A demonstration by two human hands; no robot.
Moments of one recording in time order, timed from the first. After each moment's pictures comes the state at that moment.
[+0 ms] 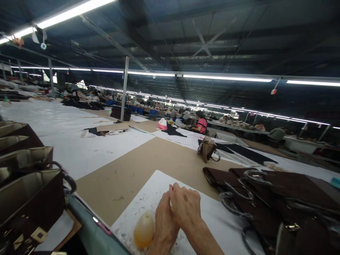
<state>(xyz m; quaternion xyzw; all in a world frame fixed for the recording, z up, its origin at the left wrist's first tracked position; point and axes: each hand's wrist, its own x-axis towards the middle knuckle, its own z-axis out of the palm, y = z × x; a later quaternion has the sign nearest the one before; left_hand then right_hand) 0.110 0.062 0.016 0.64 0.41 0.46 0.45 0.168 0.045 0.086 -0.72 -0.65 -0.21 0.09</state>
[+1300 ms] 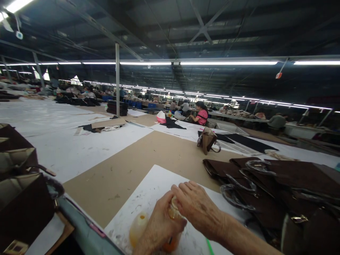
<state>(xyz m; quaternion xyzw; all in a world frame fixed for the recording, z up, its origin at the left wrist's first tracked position) 0.104 0.067 0.031 0.70 0.30 0.41 0.50 0.233 0.038 0.085 -0.49 -0.85 -0.18 0.06</state>
